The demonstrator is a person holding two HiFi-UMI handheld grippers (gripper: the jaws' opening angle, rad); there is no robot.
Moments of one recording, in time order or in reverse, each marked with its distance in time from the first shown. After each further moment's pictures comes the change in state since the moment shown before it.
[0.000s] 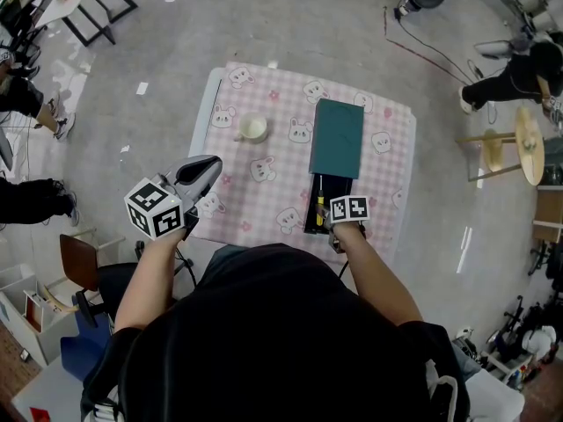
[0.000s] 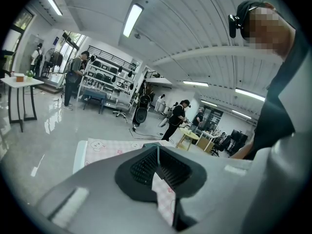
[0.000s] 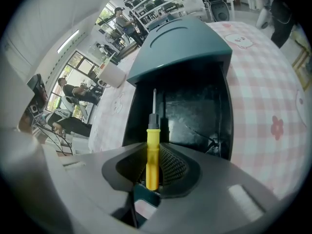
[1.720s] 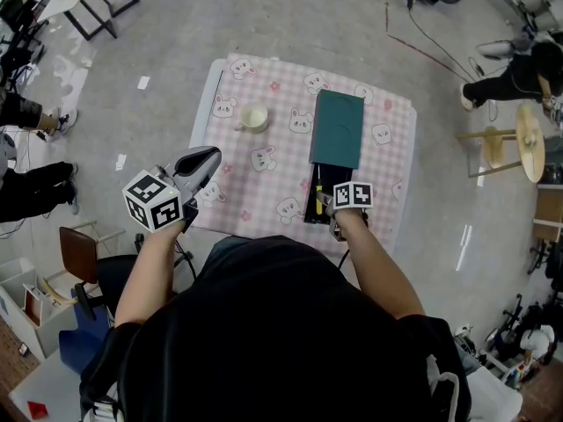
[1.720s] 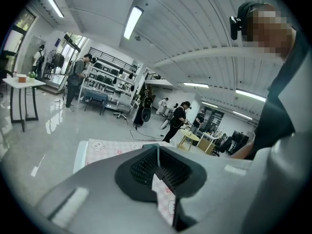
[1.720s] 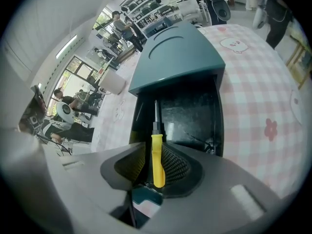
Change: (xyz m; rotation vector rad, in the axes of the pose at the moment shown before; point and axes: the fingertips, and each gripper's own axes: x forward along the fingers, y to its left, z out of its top) left arm -0.008 -0.009 0.003 -0.002 -0.019 0.012; right arm -0.013 0.002 0.016 0.040 -0.036 0.005
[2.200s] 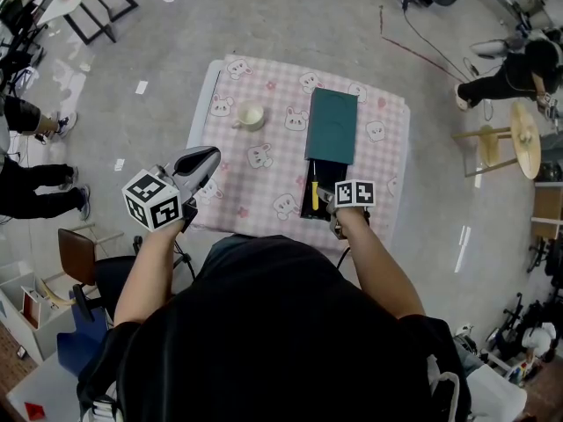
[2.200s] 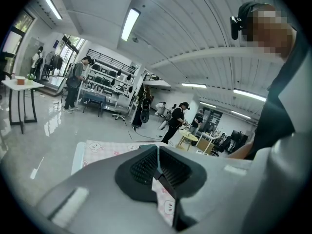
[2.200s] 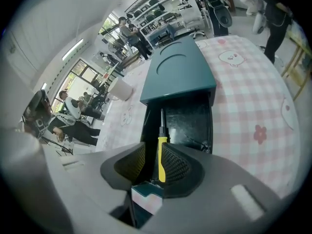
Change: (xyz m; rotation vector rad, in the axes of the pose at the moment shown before) left arm -0.007 -0.020 0.001 0.016 -0.012 -0.010; right arm -0.029 0.011 0.006 -0.029 -0.070 0.023
